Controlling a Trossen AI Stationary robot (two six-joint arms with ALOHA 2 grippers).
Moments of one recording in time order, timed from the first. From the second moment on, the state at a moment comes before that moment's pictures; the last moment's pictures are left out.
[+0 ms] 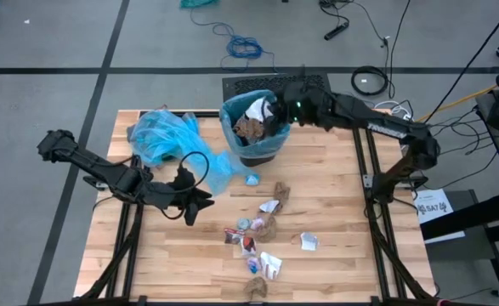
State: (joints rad) left arm -0.43 0.99 0.78 -0.34 -0.42 -0.86; right arm -0.30 1.57 1.70 -0.74 0.30 0.32
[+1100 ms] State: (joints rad) left arm -0.11 0.98 0.78 -0.36 0.16 -0.52; right arm 0.25 1.42 1.60 -1.34 0.40 1.18
